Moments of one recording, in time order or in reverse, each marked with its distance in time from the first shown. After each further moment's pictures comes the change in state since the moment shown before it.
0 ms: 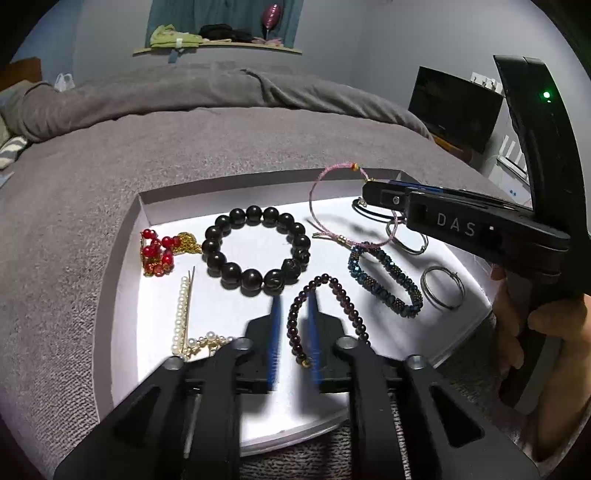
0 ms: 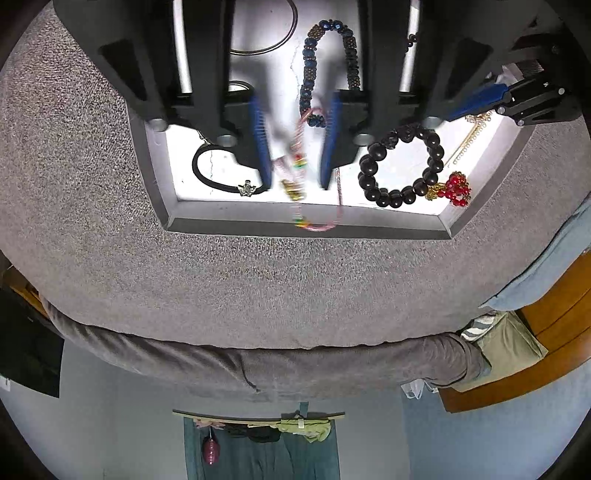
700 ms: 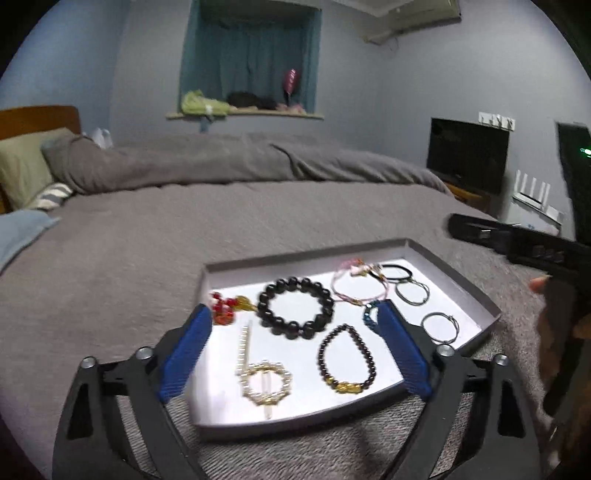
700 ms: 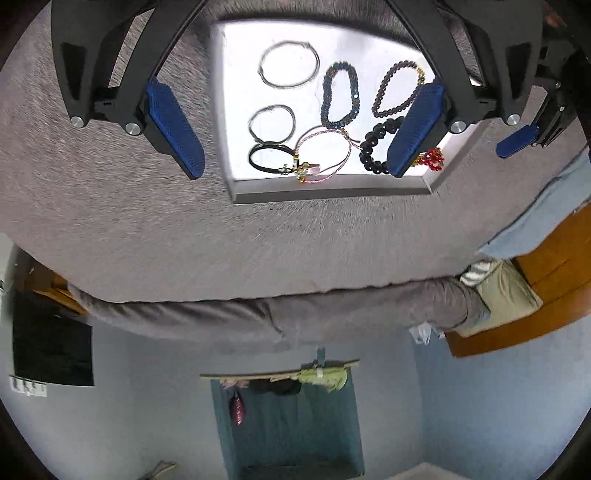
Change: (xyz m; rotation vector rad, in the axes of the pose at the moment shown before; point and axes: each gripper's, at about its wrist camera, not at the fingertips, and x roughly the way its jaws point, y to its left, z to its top) left arm -0.076 -0.009 -0.007 0.023 -0.282 0.157; right arm -0.102 -0.032 -0.016 0.095 -0.209 -0.018
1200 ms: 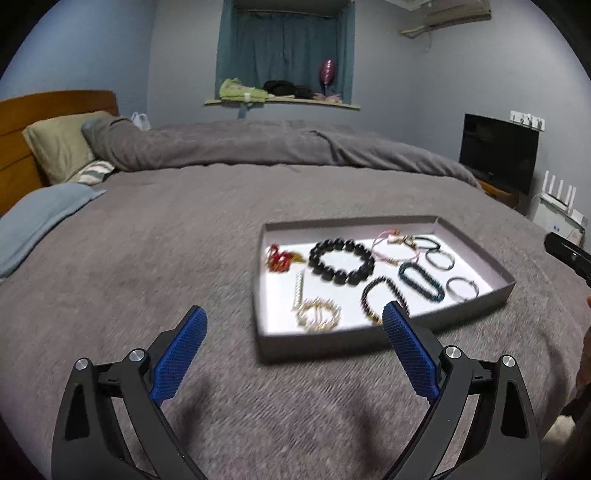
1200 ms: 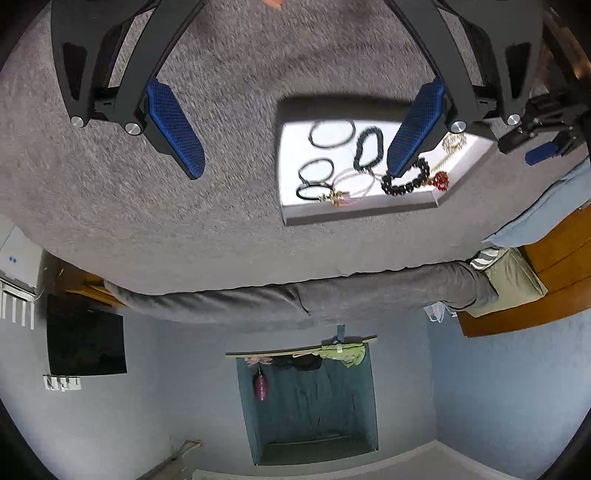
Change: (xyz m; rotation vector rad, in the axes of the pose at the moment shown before) left arm -0.045 0.022 -0.035 -0.054 0.070 0.128; right arm -0.077 -0.026 -0.060 0.011 -0.095 -0.072
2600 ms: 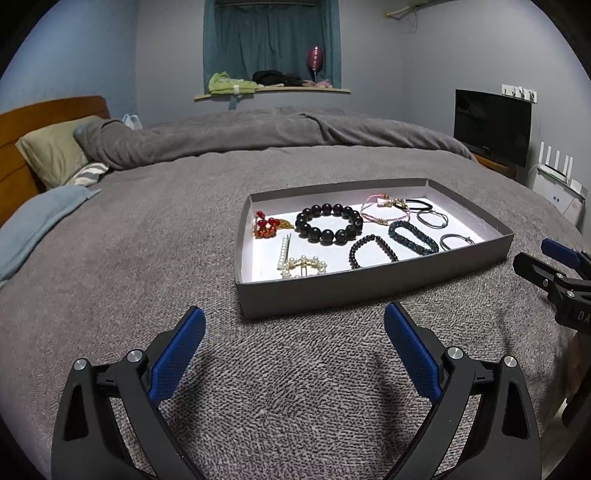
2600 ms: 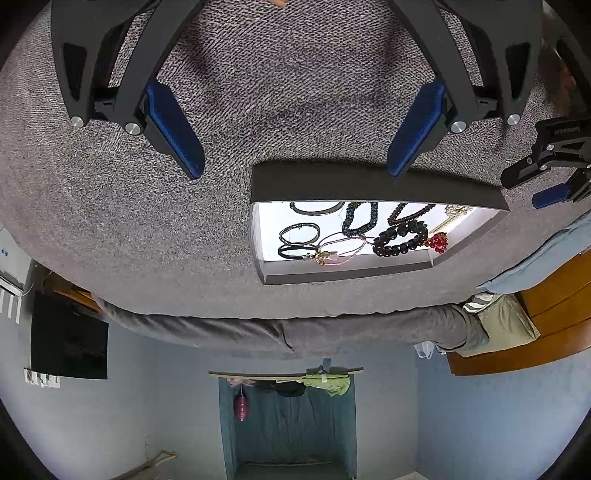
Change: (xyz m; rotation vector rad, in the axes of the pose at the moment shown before) left arm 0.003 -0.021 -0.028 0.074 0.037 0.007; right arm 0.023 0.024 -0.051 -0.090 0.097 0.009
